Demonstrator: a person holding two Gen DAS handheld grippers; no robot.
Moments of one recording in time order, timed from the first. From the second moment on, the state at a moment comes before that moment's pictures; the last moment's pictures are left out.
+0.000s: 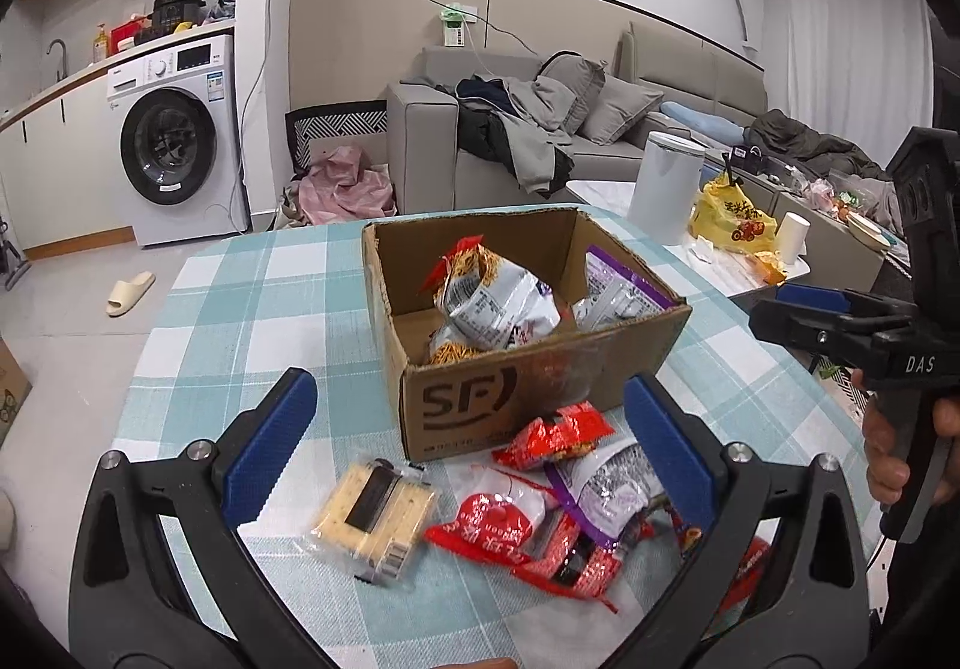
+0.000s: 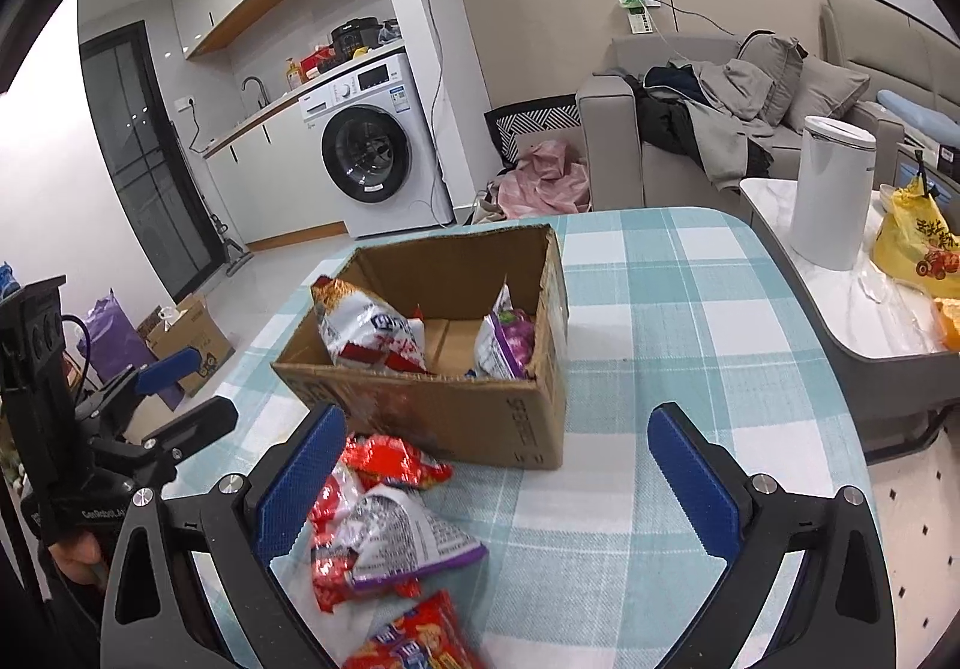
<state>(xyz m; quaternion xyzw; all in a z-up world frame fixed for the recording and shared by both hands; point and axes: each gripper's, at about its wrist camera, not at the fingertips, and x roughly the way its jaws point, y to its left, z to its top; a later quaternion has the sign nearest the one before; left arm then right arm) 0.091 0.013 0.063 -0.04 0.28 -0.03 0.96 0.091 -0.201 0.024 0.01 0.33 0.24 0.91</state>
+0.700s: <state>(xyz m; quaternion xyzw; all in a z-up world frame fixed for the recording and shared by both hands) 0.049 0.017 0.049 -0.04 0.29 -0.02 0.96 0.041 -0.211 -0.006 -0.01 0.37 0.24 0.90</state>
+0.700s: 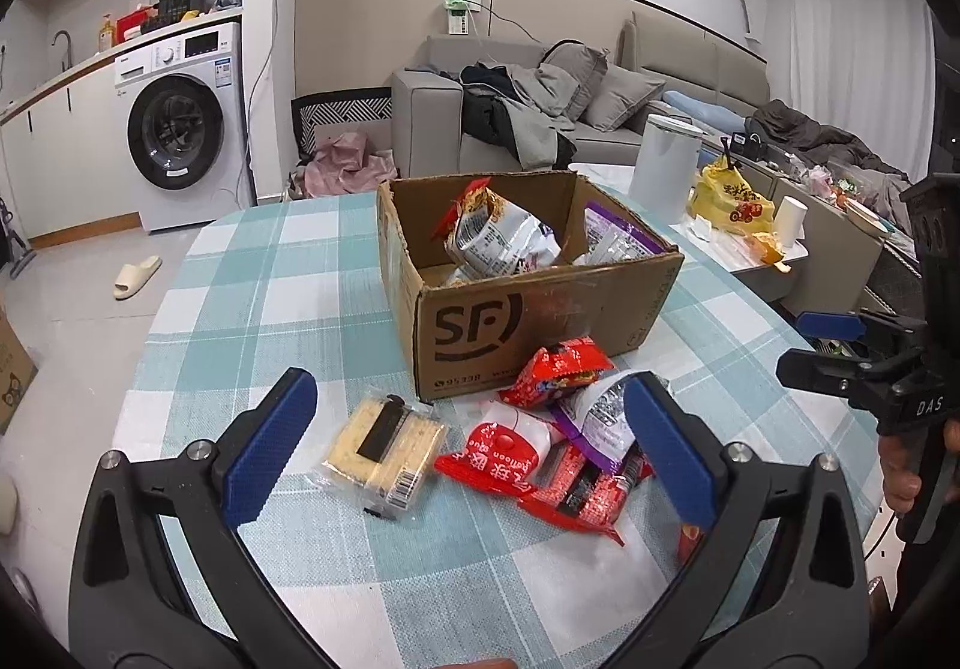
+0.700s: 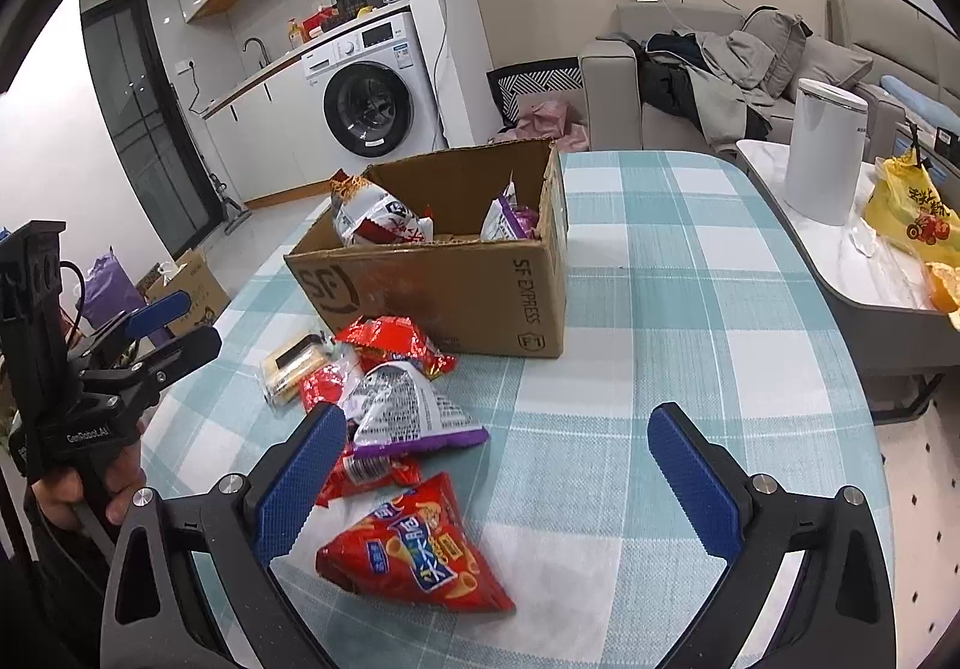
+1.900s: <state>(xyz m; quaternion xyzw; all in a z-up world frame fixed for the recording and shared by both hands) 0.064 -0.012 0.013 -0.02 0.34 -0.05 0.94 0.037 -0.173 -0.077 -0.10 0.50 0.27 0.82</state>
